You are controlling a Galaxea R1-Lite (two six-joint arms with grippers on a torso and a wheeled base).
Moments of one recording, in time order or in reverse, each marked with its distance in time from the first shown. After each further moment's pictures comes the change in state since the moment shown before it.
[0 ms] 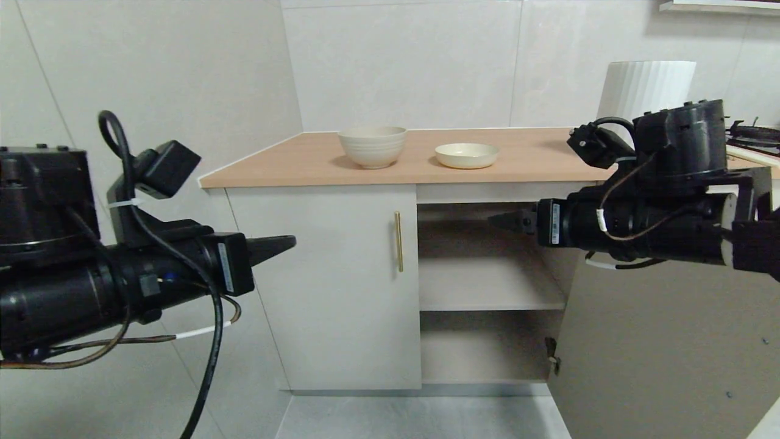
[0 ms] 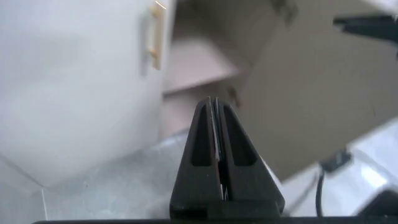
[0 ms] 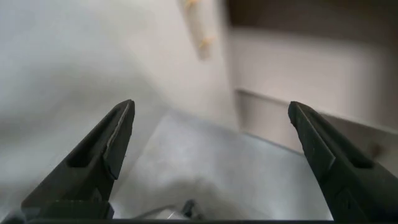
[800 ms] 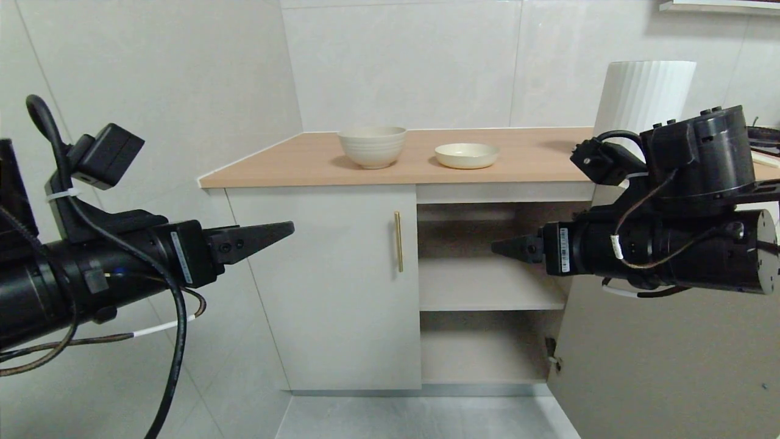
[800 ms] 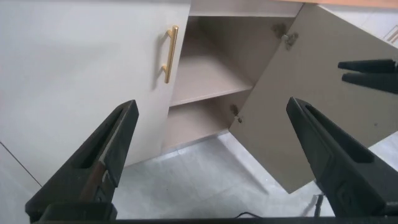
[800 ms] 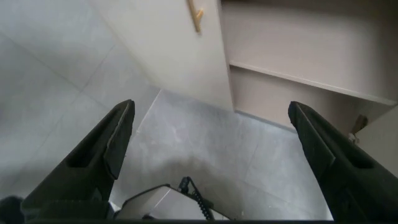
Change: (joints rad) left arm 0.058 -0.075 0.016 -0.007 -0.020 -0.020; right arm 0.082 -0.088 0.065 0.106 -0.092 0.015
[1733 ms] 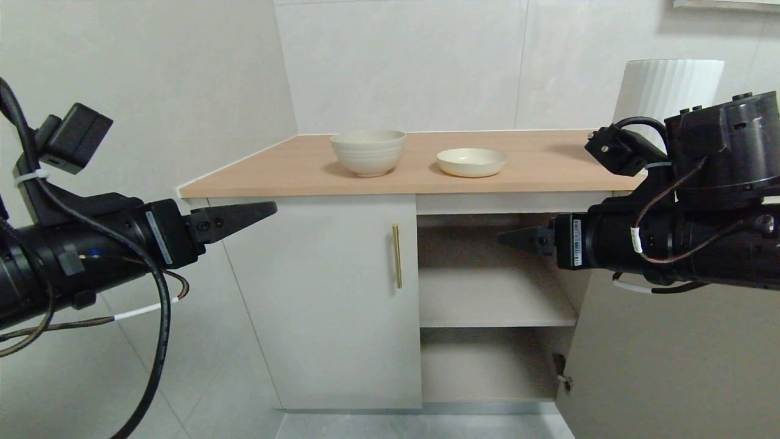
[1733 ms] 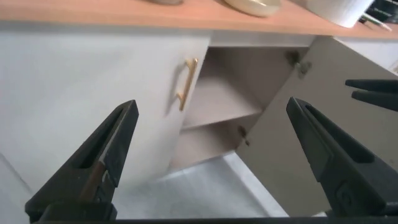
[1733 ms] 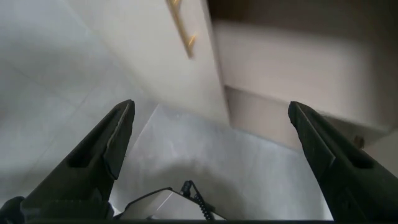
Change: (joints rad) left arm 0.042 -0.015 -0.035 0.009 -0.002 -0.030; right arm 0.005 -0.035 0.000 0.004 0.003 -0.001
